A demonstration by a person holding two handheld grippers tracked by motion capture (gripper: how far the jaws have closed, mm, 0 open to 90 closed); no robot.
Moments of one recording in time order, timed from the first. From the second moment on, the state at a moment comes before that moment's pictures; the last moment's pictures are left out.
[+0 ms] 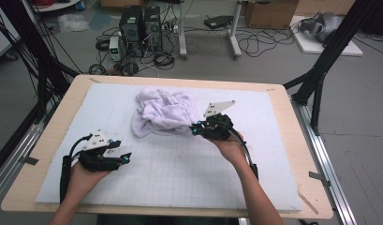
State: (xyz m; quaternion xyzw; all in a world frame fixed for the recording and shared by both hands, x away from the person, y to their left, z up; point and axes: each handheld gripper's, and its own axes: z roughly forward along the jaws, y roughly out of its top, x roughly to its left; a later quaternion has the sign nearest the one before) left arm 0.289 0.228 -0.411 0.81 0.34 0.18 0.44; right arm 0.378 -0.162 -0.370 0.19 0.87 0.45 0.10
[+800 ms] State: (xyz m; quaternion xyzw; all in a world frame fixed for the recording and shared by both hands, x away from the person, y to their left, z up) left arm 0.321 0.193 -0.399 0.83 0.31 0.16 0.43; right arm 0.327 -0.235 -0.396 0.23 0.85 0.47 0.07
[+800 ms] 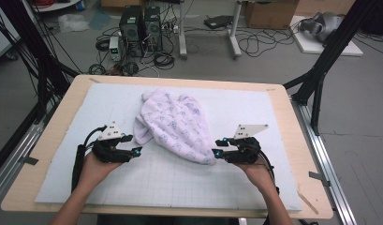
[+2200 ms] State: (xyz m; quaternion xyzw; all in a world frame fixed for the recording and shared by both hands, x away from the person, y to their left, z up) left arm 0.330 0.194 -0.399 0.86 0.28 0.15 0.41; right arm 0.350 -0.206 -0.407 0.21 0.86 0.46 0.06
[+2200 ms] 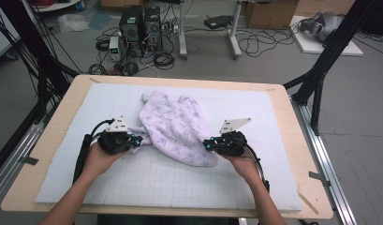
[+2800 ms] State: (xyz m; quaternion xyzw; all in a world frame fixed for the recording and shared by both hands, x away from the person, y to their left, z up) left arm 0.269 0.212 -0.408 0.86 0.26 0.13 0.42; right arm 0.301 -0.218 -0.421 0.20 0.87 0.46 0.03
